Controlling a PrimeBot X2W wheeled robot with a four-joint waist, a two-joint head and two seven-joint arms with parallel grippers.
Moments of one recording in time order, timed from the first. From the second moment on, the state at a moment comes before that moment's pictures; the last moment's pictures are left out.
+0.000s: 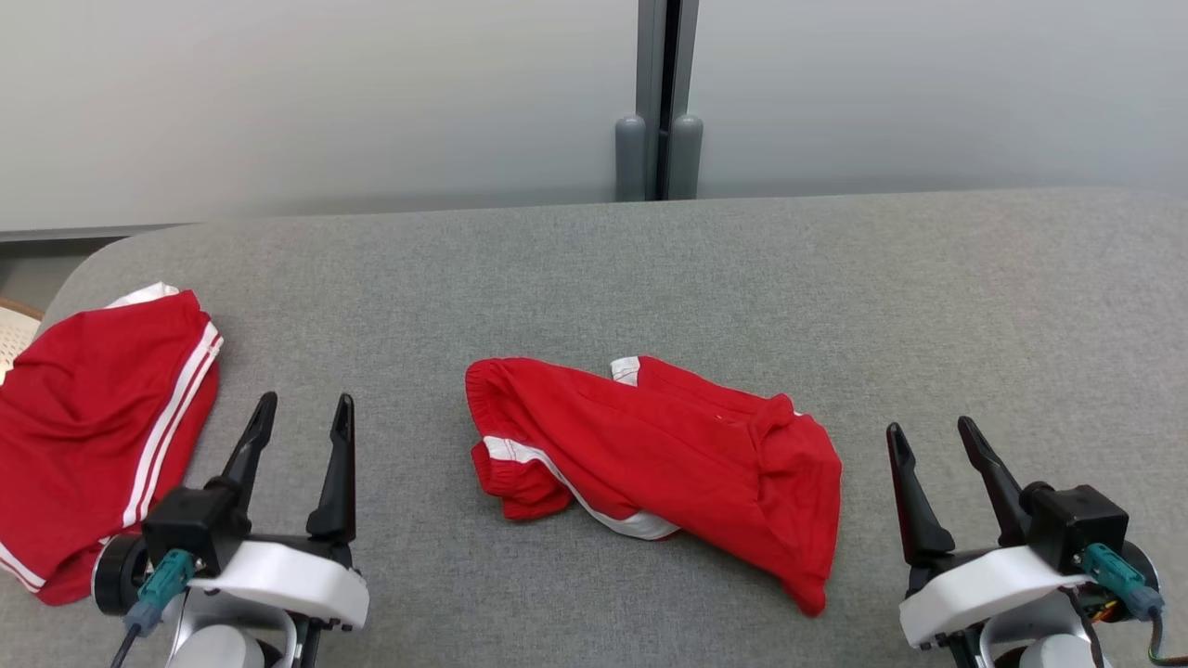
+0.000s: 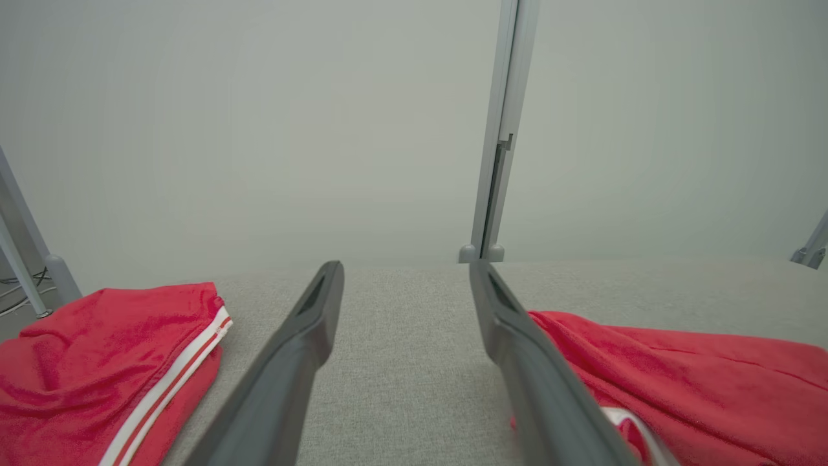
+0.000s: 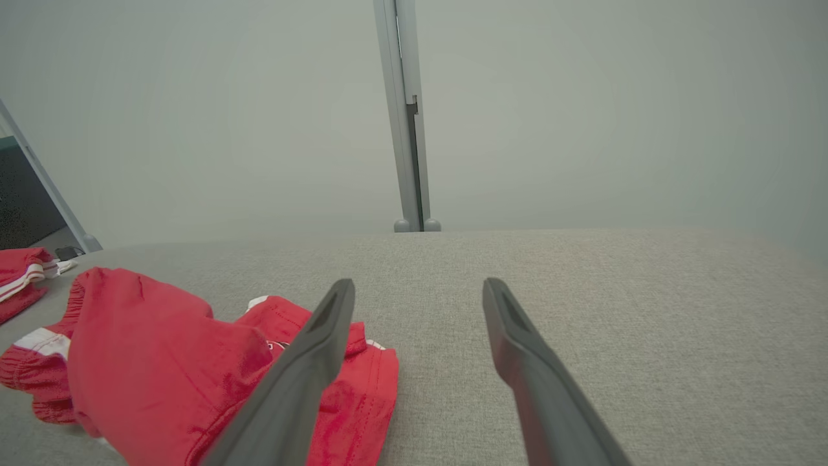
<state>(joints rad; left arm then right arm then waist) -0.15 0.25 -0.25 0.23 -0.42 0.08 -0.26 -0.10 -0.07 0.09 0.24 0.17 0.13 -0.13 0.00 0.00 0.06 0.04</state>
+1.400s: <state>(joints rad) -0.13 0.16 -0.20 0.24 -0.31 0.00 -0.26 -0.05 -0.05 0.32 0.41 0.18 0.13 -0.10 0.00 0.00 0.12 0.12</state>
